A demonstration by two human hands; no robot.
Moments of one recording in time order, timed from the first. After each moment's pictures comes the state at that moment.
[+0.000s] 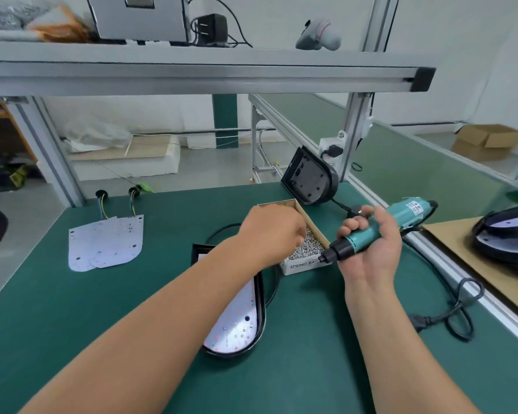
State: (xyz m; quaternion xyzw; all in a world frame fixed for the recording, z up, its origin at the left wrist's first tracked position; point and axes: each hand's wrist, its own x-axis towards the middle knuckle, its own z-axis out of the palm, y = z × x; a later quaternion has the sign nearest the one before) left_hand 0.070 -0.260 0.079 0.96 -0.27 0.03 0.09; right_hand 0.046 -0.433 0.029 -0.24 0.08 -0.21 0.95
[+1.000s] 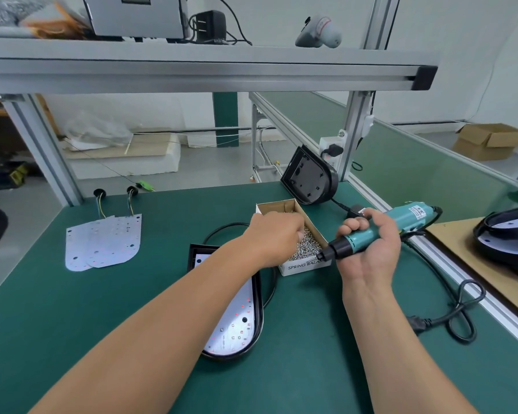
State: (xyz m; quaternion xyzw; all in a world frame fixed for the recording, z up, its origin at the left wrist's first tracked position) left_hand 0.087 -0.267 0.052 0.96 -0.24 -0.01 0.16; right_hand 0.052 -0.434 0.026 -0.23 0.10 -0.23 0.94
